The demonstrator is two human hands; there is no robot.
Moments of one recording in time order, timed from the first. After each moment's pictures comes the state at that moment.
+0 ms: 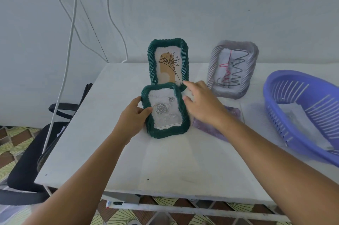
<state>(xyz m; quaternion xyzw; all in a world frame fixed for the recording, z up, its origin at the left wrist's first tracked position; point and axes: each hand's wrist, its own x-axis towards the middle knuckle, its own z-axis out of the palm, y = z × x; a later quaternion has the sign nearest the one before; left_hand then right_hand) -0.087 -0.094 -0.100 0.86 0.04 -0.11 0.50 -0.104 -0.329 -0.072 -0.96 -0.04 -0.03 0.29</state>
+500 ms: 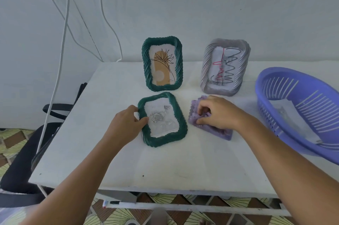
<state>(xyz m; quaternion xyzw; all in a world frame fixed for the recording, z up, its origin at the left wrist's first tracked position) -0.108 -0.089 -0.099 0.96 -0.01 -0.09 0.28 -0.132 -0.394 -0.085 -0.98 -0.07 0.08 0.19</state>
